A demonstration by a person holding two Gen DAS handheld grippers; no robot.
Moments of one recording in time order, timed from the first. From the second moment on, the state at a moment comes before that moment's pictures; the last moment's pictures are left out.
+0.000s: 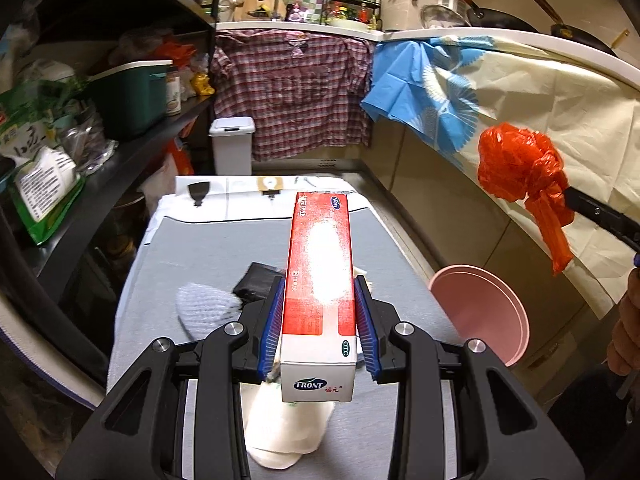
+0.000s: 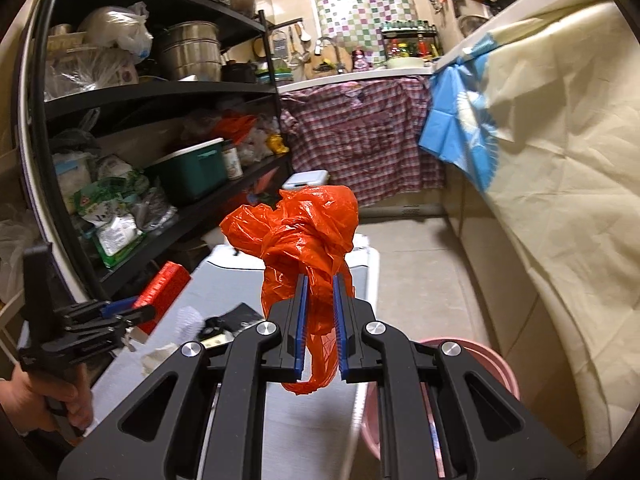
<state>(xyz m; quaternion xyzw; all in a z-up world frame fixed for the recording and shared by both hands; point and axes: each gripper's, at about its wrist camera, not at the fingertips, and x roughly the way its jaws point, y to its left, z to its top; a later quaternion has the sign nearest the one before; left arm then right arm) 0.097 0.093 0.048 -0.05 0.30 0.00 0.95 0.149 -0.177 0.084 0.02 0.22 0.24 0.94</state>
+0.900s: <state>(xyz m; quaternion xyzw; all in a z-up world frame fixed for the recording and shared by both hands) 0.151 -0.021 0.034 -0.02 0.31 -0.10 0.94 0.184 -0.262 0.028 0.05 0.28 0.11 0.95</state>
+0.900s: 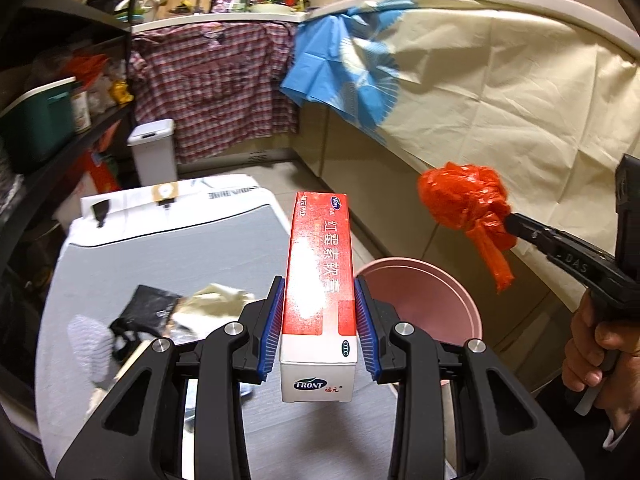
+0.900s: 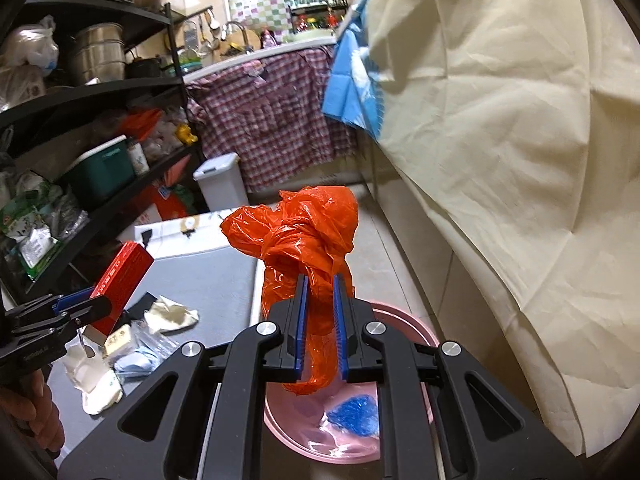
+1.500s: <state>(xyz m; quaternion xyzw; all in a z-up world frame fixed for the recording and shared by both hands) 0.184 -0.097 0.016 0.01 0.34 -0.16 0.93 0.206 -0.274 0.009 0.05 0.32 0.08 0.94</state>
